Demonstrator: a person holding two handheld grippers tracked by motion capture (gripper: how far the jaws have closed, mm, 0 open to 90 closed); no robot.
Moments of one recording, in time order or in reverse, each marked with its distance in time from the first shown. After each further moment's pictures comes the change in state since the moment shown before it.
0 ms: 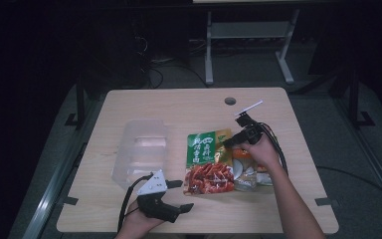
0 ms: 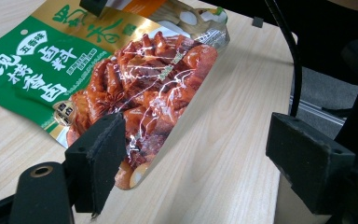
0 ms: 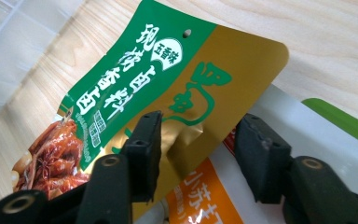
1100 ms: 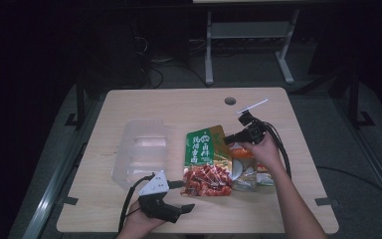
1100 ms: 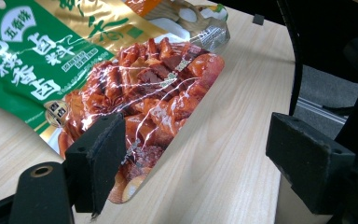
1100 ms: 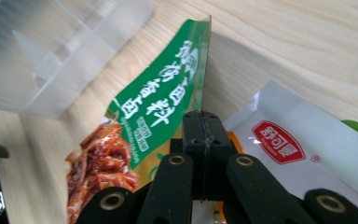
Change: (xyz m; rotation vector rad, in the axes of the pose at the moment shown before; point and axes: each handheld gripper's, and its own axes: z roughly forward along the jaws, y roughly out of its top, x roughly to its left) left arm -0.001 0.000 0.004 0.008 -0.002 -0.005; right arm 0.022 -0.003 -0.027 -0.089 0.095 -0.057
